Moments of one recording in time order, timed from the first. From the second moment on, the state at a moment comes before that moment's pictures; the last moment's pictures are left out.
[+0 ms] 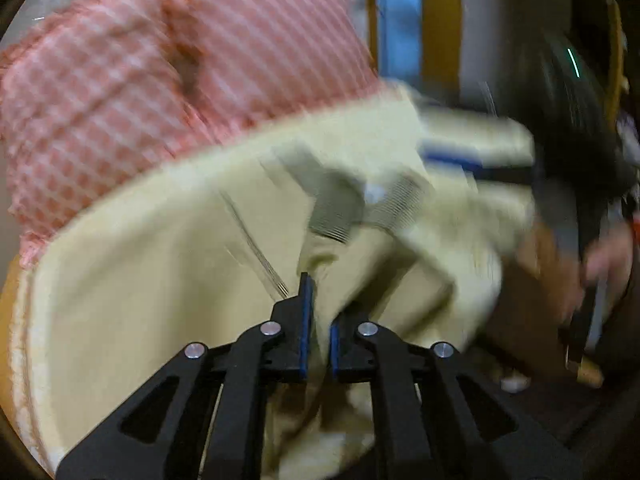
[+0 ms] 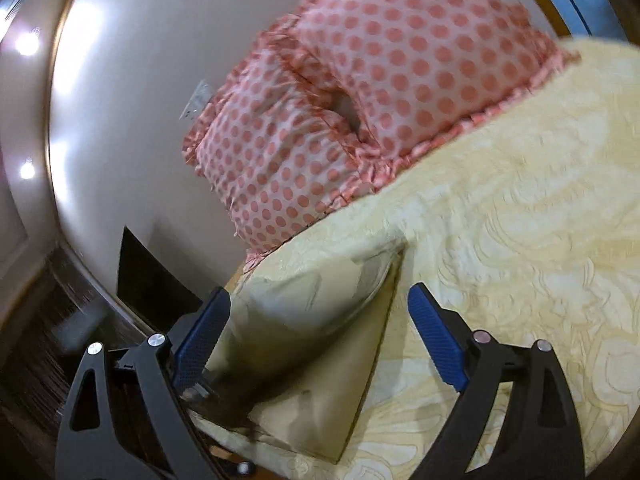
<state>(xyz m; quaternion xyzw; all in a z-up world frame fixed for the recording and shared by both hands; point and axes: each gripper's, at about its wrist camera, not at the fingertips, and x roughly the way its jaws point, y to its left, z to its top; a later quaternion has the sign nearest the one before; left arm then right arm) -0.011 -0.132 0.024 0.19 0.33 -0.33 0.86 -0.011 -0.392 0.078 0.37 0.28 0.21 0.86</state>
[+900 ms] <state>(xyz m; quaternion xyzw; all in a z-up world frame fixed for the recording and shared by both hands) 0.127 0.074 0.004 -0.16 0.48 -0.26 0.83 0.077 -0.347 0.026 0.35 0.46 0.30 0.76</state>
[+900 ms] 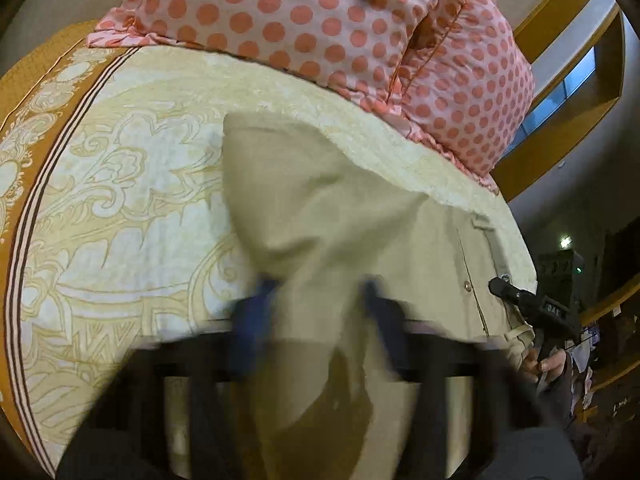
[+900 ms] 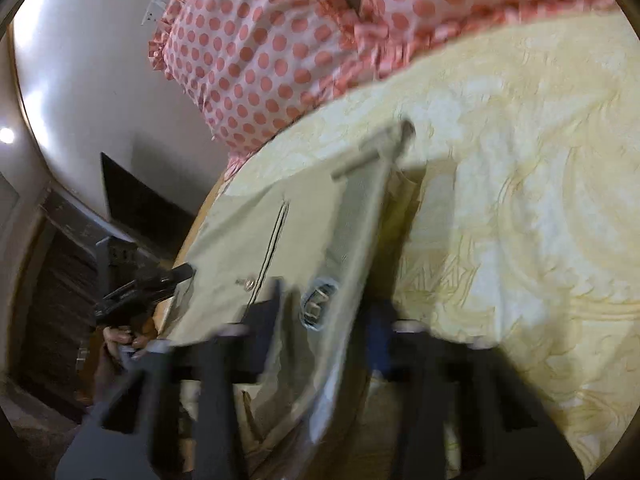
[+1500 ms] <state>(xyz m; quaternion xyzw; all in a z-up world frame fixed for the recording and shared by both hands) 0.238 -0.009 0.040 -0.05 0.42 -0.20 0.89 0.180 -0.390 0.055 0.28 0.44 0.18 0.84</state>
